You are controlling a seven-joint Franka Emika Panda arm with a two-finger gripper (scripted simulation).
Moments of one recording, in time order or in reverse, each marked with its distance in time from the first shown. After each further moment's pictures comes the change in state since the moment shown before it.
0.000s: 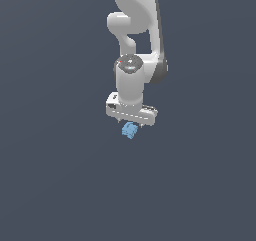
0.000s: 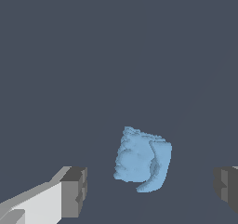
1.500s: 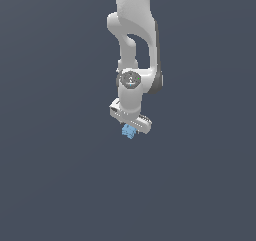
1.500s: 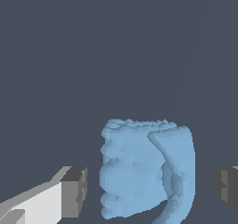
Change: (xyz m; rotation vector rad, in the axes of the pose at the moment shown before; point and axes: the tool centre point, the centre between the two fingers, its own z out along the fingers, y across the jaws) arm -0.025 0.011 0.069 -0.023 -0.009 0.261
